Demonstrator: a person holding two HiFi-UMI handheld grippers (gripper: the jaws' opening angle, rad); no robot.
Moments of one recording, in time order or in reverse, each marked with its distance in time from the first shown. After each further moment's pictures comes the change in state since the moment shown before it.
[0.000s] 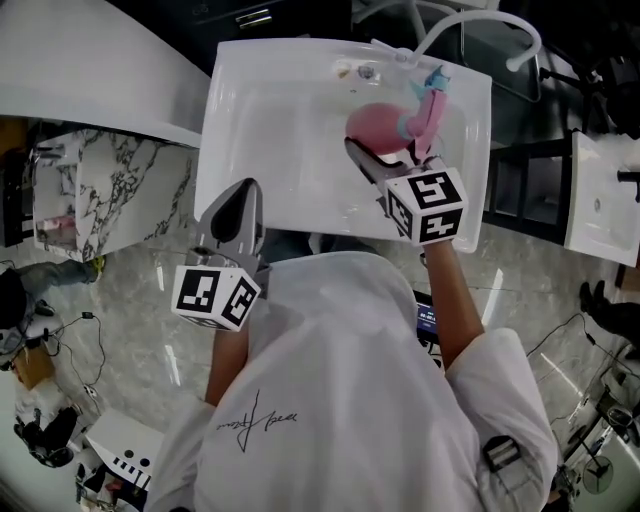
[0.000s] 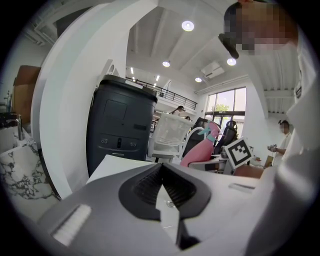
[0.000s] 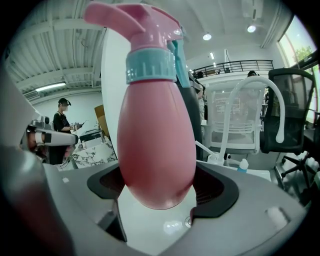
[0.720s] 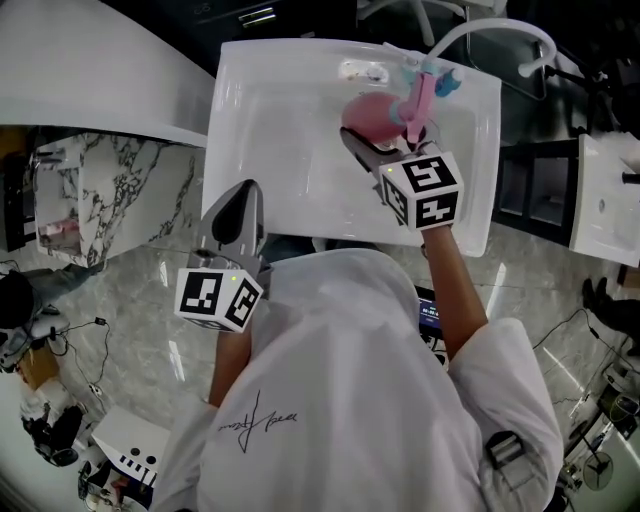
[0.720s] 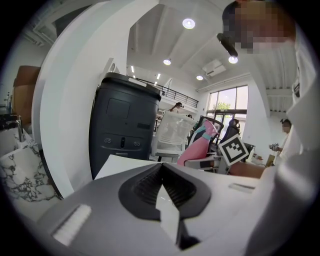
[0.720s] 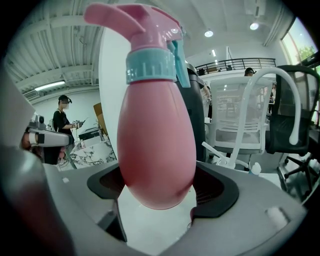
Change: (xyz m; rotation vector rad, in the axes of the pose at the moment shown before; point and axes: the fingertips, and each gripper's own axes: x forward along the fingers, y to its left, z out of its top) left arm 0.010 0.024 0.002 -0.002 0.022 0.015; right arm 0.043 0.000 0.007 -0.003 0.033 0.012
